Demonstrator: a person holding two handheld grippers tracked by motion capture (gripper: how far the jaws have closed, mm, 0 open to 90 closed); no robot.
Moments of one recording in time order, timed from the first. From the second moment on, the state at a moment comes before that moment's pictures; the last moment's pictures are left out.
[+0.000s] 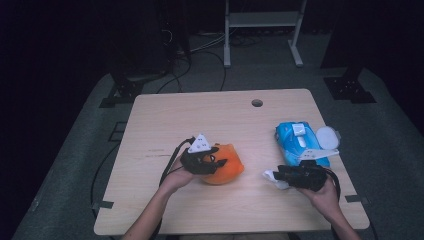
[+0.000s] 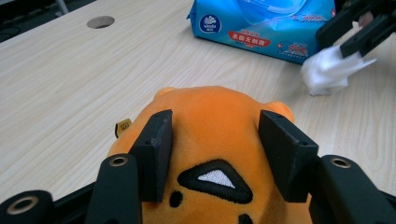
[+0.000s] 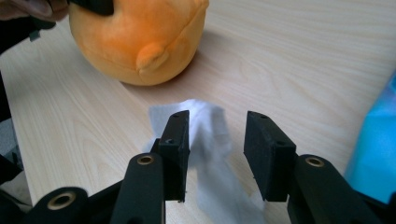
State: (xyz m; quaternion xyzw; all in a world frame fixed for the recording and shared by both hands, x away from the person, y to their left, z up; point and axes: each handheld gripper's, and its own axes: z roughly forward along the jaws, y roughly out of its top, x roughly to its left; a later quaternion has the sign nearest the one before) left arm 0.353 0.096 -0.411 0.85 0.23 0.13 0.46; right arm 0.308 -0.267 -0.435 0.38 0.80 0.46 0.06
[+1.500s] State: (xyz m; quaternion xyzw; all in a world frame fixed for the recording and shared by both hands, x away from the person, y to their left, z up) left arm 0.324 0.178 -0.399 0.81 0.29 0.14 0.49; right arm 0.299 -0.280 -0.428 0.38 0.79 0.48 0.07
